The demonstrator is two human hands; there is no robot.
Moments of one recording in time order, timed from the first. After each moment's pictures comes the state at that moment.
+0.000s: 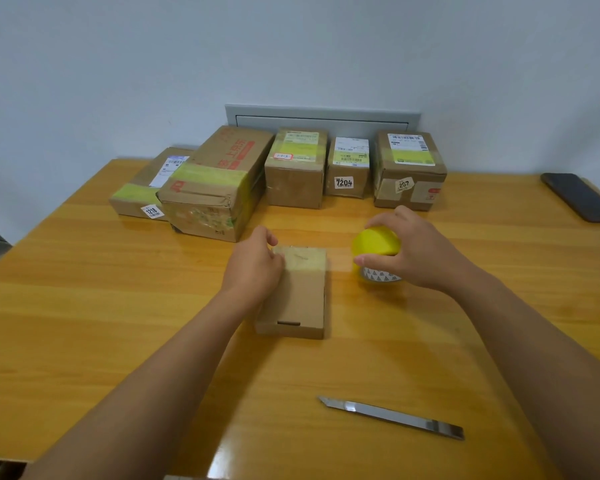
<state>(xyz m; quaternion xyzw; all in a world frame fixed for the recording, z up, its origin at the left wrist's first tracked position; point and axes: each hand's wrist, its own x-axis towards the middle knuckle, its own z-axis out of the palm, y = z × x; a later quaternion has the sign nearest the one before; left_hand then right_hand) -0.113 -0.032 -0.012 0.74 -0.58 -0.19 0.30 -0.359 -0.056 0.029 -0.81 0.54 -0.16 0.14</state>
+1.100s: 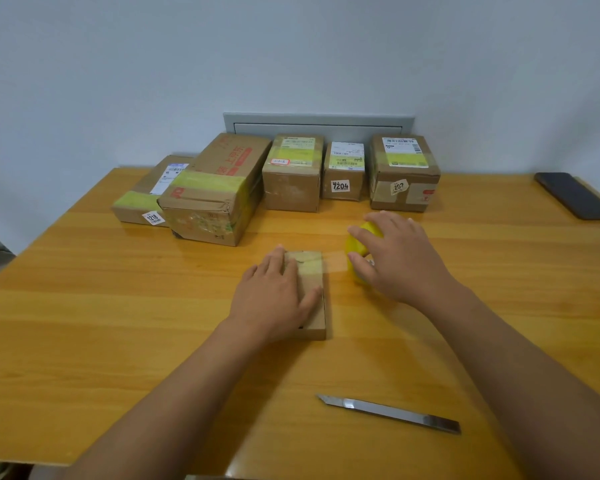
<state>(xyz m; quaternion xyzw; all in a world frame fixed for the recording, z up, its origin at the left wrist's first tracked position) -0.133 0.005 -0.019 0.67 -0.74 -0.04 0.01 -0.338 -0.039 0.020 -0.83 0.55 -0.07 -0.03</state>
